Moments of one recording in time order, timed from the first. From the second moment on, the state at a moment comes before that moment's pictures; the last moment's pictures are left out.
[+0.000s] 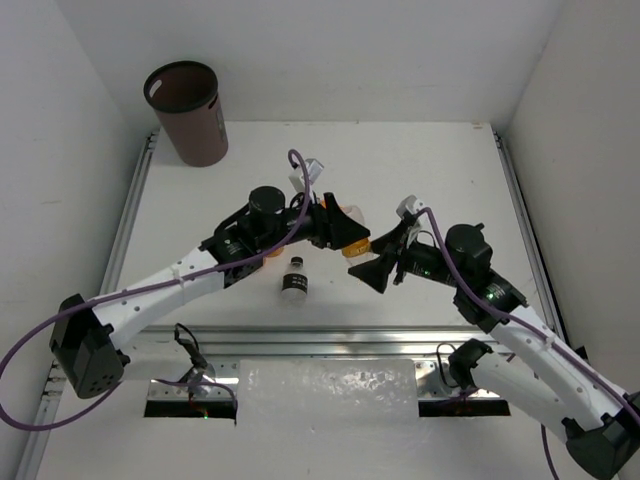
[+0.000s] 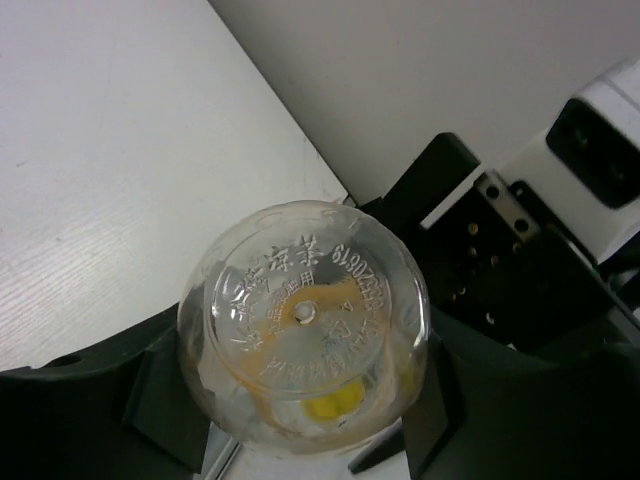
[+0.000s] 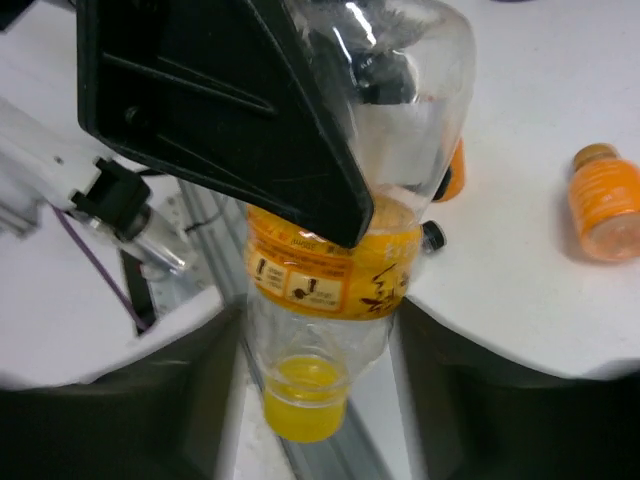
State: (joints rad) left arm -0.78 1.23 0.99 0.09 0.31 -0.72; right arm 0.58 0.75 0.63 -0.04 -0.52 0.23
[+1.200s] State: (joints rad) left arm 0.14 2.20 2.37 -0.29 -0.35 -0.54; right arm 0.59 0.79 0.79 -0.57 0.10 0.27
